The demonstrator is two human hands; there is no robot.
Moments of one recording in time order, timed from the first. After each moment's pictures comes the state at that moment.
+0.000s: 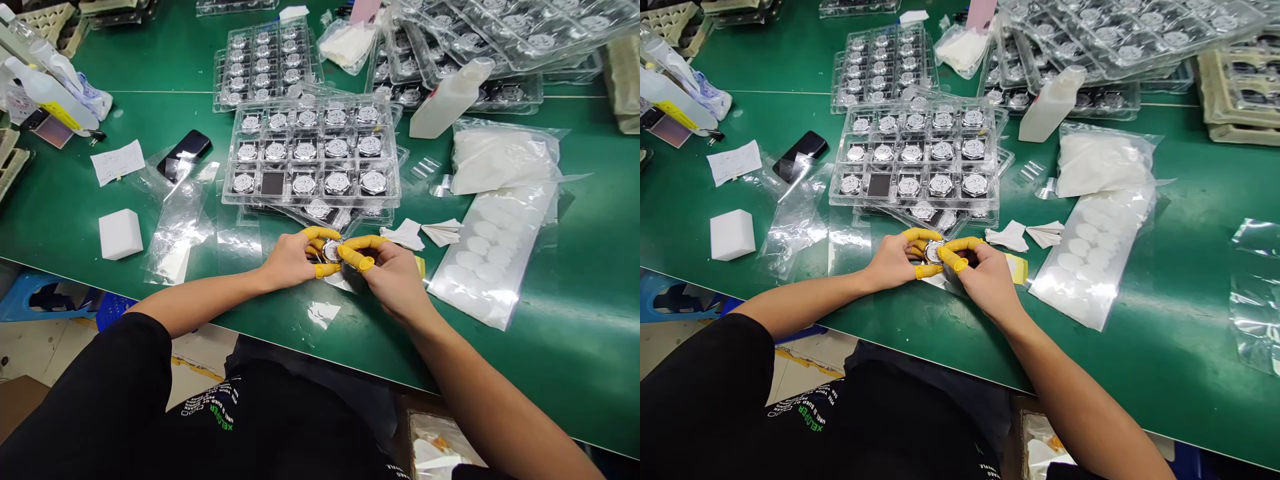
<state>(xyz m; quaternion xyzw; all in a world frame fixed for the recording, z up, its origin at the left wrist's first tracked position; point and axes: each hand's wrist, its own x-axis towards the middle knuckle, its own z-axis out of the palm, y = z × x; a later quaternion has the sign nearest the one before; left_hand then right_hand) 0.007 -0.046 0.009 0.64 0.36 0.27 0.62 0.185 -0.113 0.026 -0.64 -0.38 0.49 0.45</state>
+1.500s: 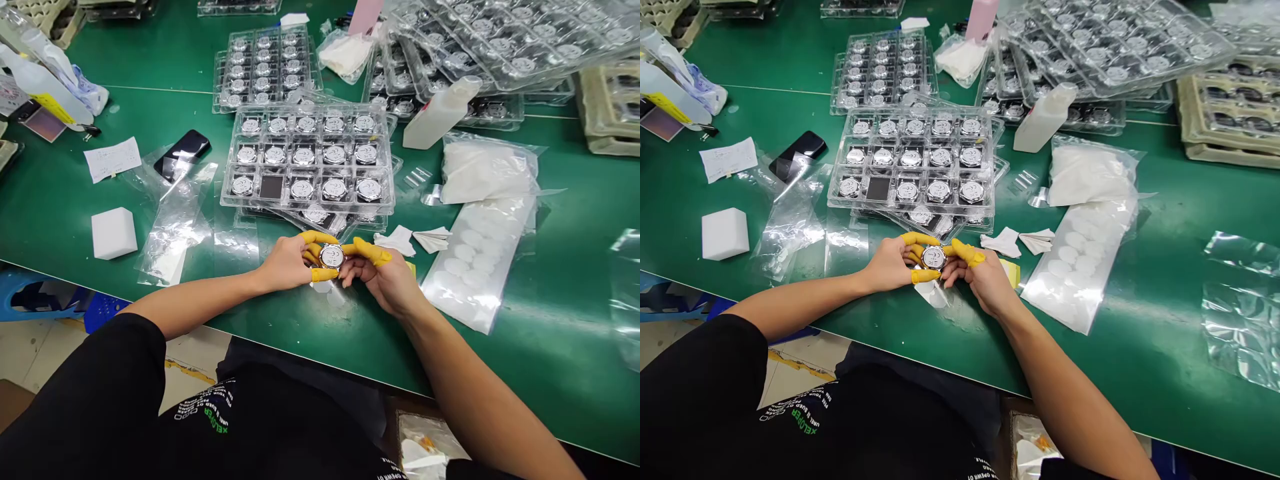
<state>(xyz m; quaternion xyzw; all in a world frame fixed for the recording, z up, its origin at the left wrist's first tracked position) 0.007 -0.045 0.016 0.63 0.36 0.26 0.64 0.191 -0.103 0.032 -0.55 -0.32 0.62 0.47</state>
